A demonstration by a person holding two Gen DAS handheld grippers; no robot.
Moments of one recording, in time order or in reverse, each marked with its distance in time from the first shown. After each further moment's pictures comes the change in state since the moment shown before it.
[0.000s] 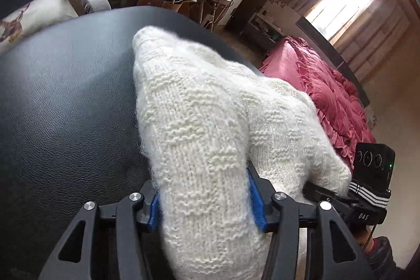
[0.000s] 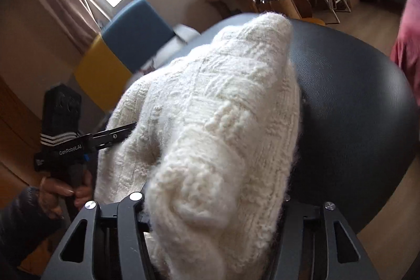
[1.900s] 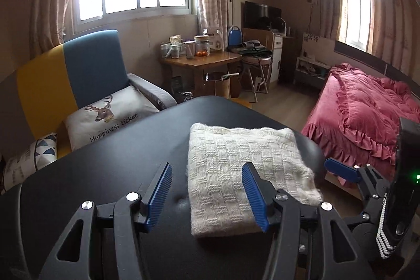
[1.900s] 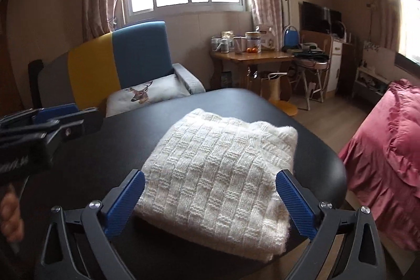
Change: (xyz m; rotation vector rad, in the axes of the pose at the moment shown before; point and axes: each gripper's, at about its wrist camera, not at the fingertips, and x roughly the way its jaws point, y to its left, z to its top) left arm -0.161 -0.155 -0.073 0.164 -0.406 0.501; right arm -0.095 0.157 -0.061 -0.373 -0.254 -0.354
